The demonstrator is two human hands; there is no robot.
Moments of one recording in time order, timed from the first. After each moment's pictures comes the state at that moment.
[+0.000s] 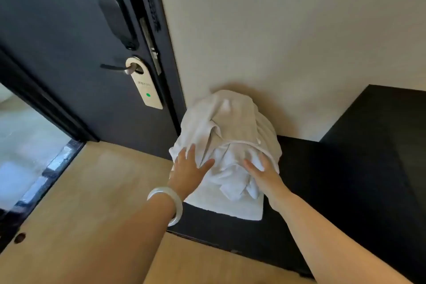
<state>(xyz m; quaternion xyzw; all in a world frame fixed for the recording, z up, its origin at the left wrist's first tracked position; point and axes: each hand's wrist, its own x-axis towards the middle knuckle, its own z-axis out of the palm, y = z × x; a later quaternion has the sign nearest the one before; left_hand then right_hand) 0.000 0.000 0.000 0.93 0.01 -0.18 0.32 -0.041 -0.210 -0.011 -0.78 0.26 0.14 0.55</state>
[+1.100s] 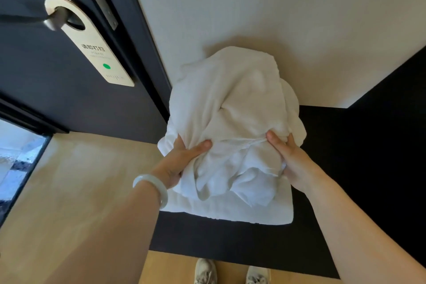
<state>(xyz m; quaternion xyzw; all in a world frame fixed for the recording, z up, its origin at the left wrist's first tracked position) 0.120 0.031 -0.129 0.65 0.10 -0.37 0.66 0.040 -0.233 -0.123 -0.56 0.27 0.13 0.77</state>
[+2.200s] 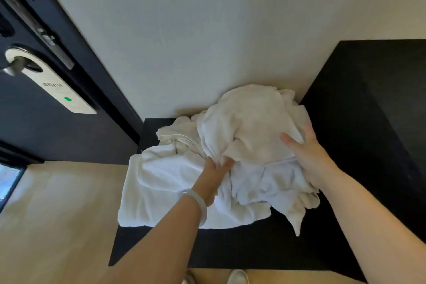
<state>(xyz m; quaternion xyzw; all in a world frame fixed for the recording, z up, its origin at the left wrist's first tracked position) 0.031 -0.156 -0.103 0.66 0.11 -0.41 0.62 -0.029 -0.374 -0.040 -0.72 0.39 0.02 0.57</state>
